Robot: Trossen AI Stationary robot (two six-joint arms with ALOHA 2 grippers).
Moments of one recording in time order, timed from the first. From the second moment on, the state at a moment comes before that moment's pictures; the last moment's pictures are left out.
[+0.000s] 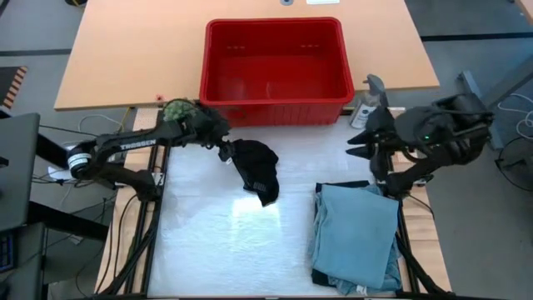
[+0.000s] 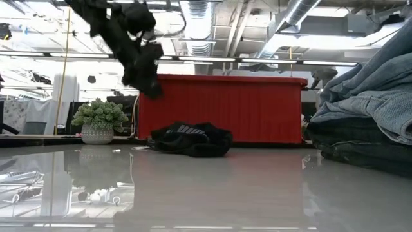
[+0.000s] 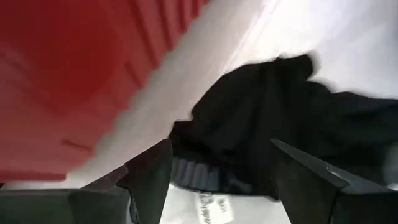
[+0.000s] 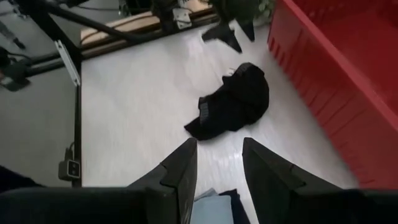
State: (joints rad) left arm 0.51 1.29 0.88 -0.37 -0.02 -0.05; right arm 0.27 1.35 2.17 -1.57 0.33 0.46
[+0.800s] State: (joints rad) left arm 0.58 1.74 0.90 -0.35 0.03 0.01; right arm 0.39 1.36 2.17 -1.57 0.37 0.51
